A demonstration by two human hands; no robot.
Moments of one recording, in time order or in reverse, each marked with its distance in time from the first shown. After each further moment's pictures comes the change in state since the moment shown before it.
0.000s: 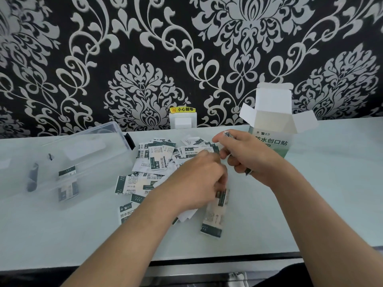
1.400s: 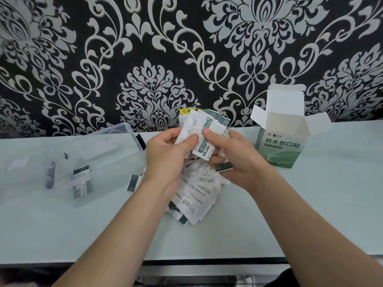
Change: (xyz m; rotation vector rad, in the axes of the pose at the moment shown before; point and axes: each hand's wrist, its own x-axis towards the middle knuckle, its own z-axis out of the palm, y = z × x) left_hand -0.014 -0.021 -0.025 -1.421 0.765 -0.550; right_hand 0.003 -0.015 0.045 0.815 -0.216 -0.019
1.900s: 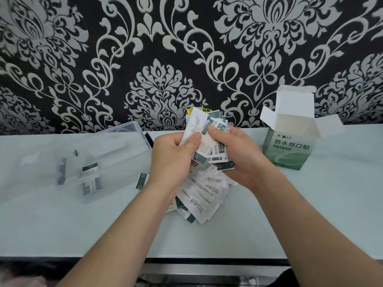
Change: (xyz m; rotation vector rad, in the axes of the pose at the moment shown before) left_hand -0.006 0.006 -0.009 0.303 -0.036 0.075; right_hand 0.002 0.002 0.014 -0.056 0.001 -0.026
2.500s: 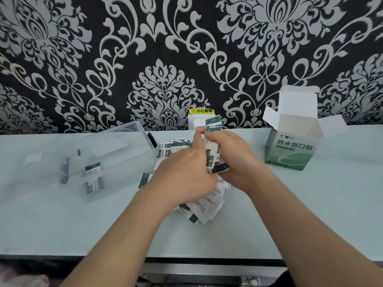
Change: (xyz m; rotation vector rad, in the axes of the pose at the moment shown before) left_hand -0.013 0.010 -0.005 1.108 -0.361 0.289; right_hand 0.005 0.008 0.011 -0.069 0.109 0.049
